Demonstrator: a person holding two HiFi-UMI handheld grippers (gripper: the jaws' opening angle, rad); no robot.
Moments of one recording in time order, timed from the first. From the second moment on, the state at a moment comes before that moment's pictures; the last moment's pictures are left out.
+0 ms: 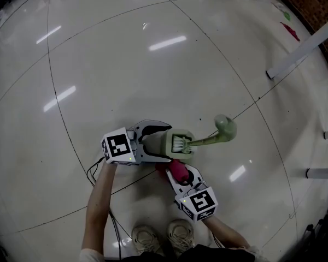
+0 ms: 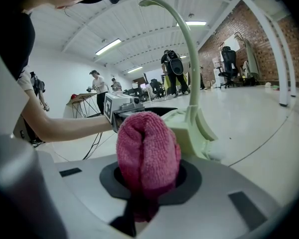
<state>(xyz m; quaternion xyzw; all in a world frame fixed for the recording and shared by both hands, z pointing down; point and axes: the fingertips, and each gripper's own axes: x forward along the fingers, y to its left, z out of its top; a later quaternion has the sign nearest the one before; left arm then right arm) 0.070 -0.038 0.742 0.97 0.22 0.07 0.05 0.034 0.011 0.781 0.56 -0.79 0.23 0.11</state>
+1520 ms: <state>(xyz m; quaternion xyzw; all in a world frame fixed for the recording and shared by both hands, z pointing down) -0.032 -0.037 0.743 0.99 0.03 0.04 0.12 0.093 -0.096 0.776 0.62 -0.76 0.07 0.17</state>
